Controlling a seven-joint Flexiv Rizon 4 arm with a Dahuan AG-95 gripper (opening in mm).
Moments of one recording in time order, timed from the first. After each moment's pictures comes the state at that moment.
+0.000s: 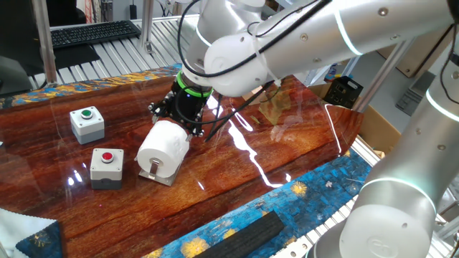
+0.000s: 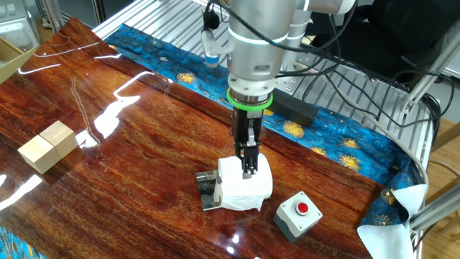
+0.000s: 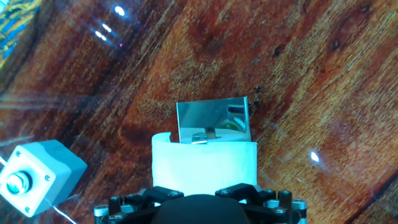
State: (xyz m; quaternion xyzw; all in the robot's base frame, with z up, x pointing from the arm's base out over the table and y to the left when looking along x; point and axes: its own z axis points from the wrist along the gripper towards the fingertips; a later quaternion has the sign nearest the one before) arm 0.520 0.120 0.118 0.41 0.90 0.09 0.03
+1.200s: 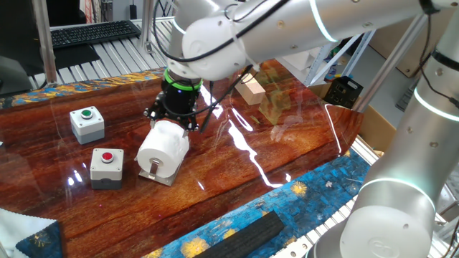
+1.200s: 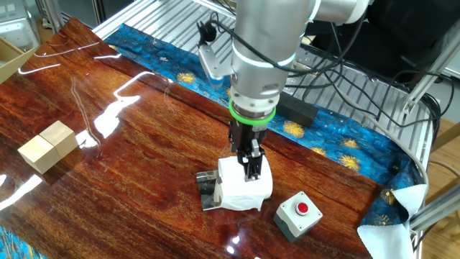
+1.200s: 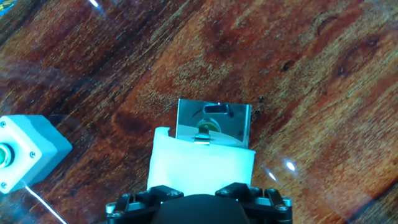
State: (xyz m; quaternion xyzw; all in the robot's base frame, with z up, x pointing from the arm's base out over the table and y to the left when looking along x) arm 0.517 0.119 0.118 0.35 0.94 0.05 0.02
